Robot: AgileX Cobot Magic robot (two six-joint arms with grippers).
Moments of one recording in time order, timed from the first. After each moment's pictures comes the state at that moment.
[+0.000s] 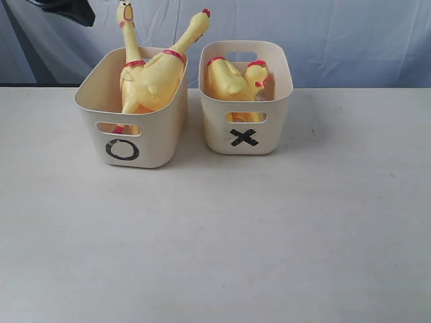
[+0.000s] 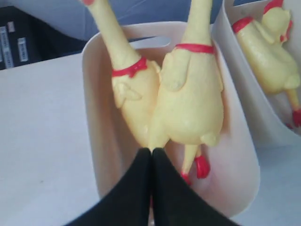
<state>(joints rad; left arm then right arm) -0.13 1.93 -1.97 -0.24 1.07 0.21 0.56 0.09 -0.36 -0.24 0.59 0.29</state>
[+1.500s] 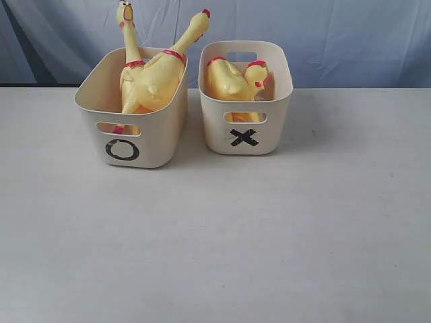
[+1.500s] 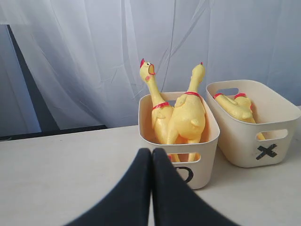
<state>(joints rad) -0.13 0.26 -0.66 -0.11 0.63 0.11 0.56 0.09 -0.36 -0.27 0.59 0.29</state>
